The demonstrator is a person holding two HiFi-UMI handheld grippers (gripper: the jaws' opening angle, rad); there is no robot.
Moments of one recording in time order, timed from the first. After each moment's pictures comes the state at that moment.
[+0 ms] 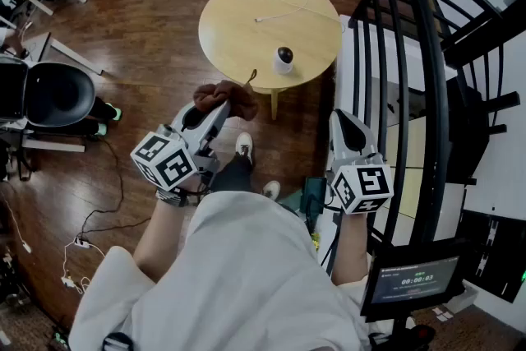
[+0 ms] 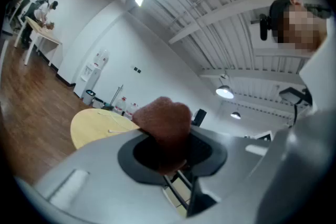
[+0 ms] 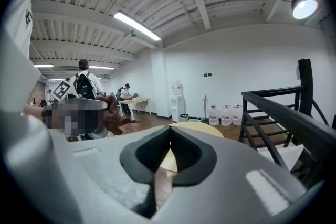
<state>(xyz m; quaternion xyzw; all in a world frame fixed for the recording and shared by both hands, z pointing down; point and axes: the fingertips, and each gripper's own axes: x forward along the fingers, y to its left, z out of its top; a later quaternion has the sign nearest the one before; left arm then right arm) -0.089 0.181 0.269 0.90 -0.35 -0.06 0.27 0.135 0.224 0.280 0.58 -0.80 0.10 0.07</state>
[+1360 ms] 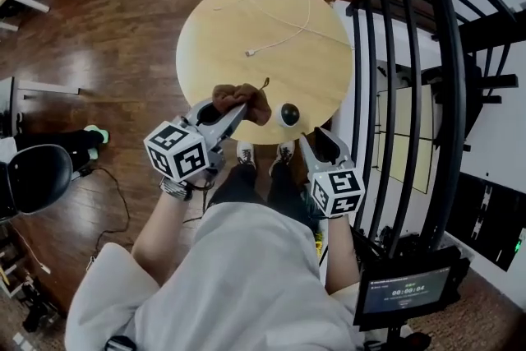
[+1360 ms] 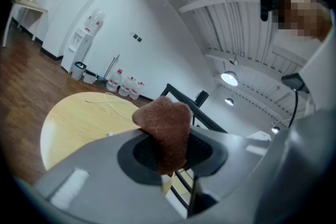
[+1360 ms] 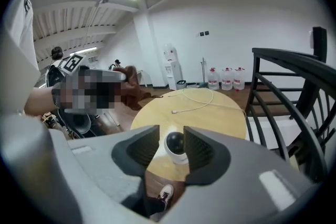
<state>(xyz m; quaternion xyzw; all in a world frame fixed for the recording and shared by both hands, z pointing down) -0.029 -0.020 0.359 0.90 -0.26 0.07 0.34 0.111 0.071 0.419 0.55 -0.77 0.26 0.19</state>
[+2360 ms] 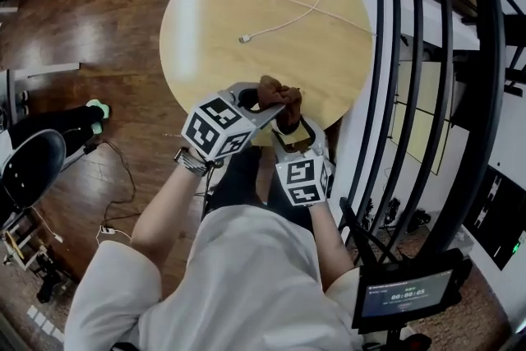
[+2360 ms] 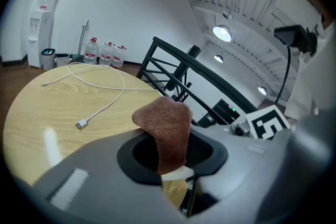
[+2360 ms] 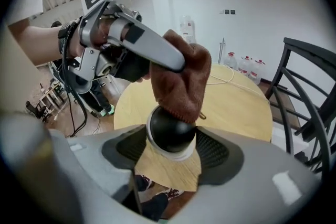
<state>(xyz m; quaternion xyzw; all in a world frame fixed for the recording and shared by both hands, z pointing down) 0.052 -0.007 0.455 0.90 -0.11 0.28 0.31 0.049 0.056 0.509 0.46 -0.78 0.25 0.34</state>
